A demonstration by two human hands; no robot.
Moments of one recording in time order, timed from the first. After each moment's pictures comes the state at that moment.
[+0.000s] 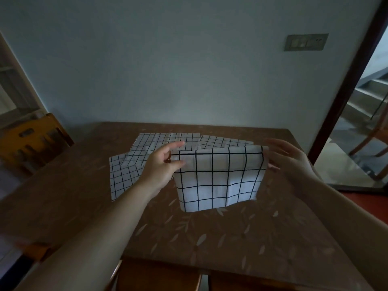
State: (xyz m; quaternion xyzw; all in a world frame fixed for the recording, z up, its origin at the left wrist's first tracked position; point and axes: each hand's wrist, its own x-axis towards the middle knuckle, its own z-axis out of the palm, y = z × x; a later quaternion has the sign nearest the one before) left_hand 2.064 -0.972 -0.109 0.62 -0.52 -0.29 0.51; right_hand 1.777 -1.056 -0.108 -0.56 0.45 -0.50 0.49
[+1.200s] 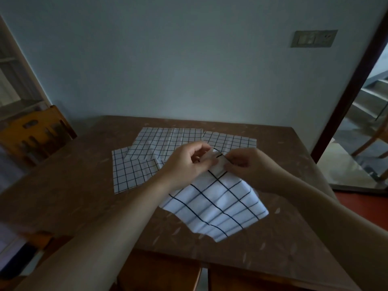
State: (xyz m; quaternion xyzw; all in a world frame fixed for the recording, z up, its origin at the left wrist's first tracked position) left_hand 2.035 -0.963 -0.096 0.56 -0.67 -0.27 0.41; right_hand 1.840 -1.019 -0.088 -0.85 0.38 -0.25 0.27
